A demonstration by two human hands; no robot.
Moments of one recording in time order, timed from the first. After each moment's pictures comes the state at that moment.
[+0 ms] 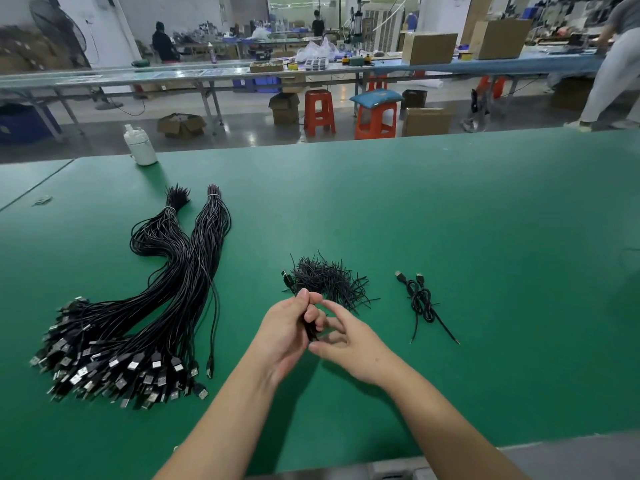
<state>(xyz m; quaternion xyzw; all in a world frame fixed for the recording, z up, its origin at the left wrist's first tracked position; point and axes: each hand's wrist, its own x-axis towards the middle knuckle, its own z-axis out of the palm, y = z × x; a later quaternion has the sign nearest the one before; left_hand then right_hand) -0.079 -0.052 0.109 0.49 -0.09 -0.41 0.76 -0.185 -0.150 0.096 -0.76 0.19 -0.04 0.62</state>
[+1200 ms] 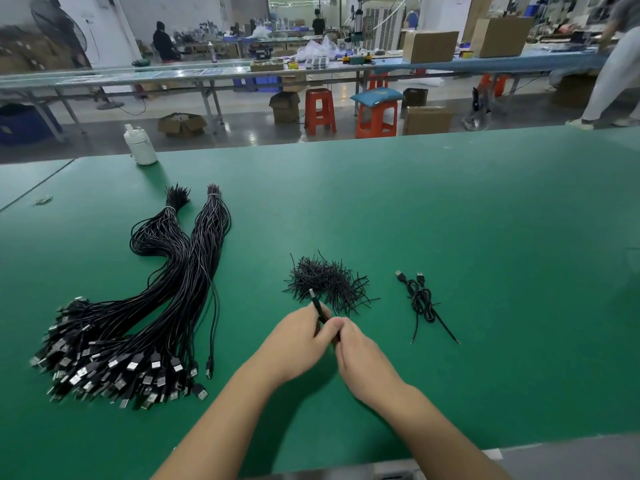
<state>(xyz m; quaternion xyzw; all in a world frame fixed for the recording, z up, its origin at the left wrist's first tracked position) -0.079 -0.048 0.104 0.84 -0.43 -0.17 0.28 -0.192 -0.147 0.072 -0.93 0.21 -0.08 0.31</state>
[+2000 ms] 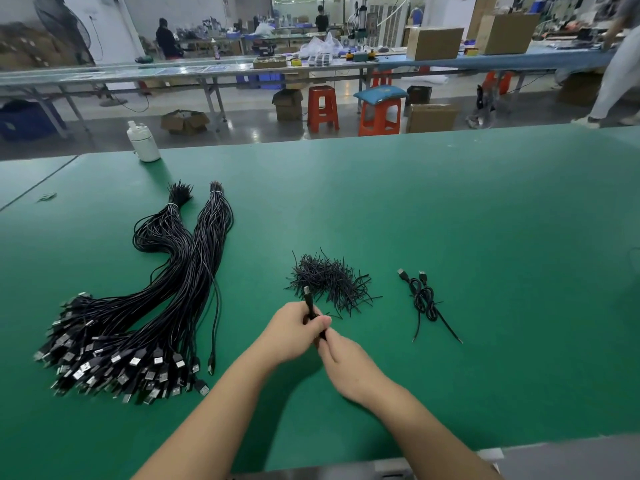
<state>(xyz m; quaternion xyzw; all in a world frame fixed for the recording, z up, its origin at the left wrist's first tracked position) -0.060 -0.050 0.095 0.84 -0.34 -0.24 0.36 -0.176 -0.135 0.059 -0.89 0.21 0.00 0.39</state>
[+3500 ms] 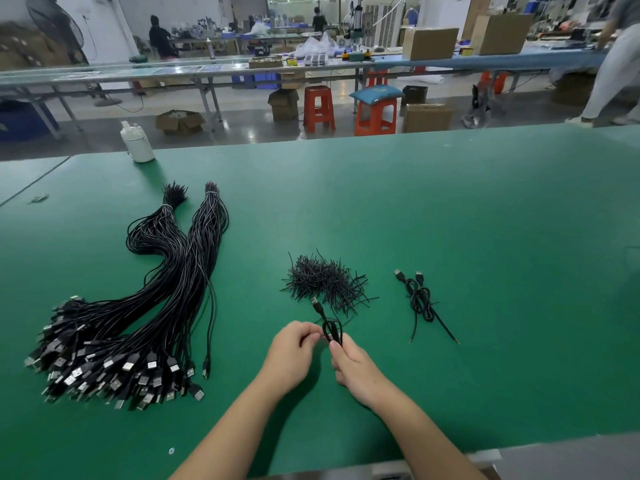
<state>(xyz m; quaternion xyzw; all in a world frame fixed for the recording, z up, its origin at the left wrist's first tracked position) -0.074 -0.047 0.044 0.84 -0.33 -0.16 0.39 -0.186 -0.153 0.016 -0.74 0.27 -0.03 0.62</state>
